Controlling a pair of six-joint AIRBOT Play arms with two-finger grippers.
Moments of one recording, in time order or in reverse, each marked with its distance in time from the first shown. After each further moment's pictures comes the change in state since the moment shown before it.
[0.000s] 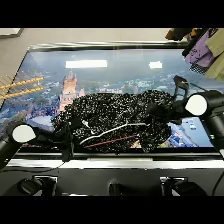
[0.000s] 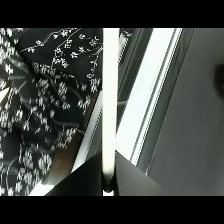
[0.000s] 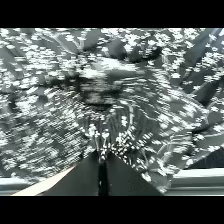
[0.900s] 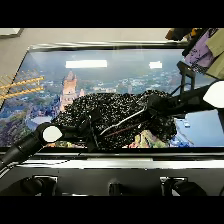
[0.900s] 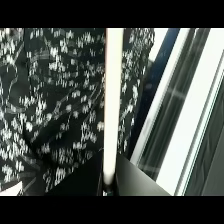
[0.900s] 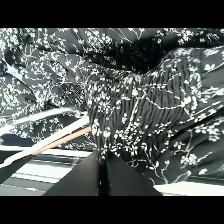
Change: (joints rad) left arm -0.205 -0.188 0.038 -0.079 0.446 -0.090; right arm 0.000 -0.005 0.183 0.118 0.129 -0.055
